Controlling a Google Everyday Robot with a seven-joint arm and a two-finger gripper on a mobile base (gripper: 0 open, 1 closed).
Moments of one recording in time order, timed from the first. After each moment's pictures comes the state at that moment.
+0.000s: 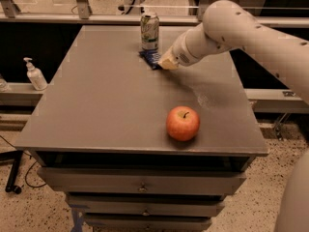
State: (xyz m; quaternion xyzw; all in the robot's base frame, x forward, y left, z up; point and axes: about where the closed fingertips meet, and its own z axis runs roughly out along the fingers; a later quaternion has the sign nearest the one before) arm 0.721 -0.048 0.837 -0.52 0.76 0.09 0.39
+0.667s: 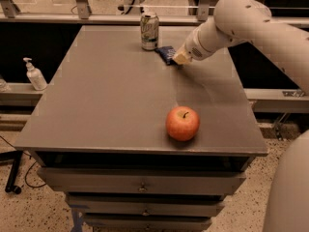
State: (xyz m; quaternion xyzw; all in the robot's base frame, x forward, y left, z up) arm 0.742 -0.095 0.841 -0.50 0.78 0.05 0.38
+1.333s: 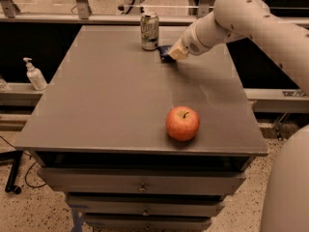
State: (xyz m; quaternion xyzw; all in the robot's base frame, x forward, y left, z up) arm 0.748 -0.080 0.857 -0.51 0.76 0.07 0.40
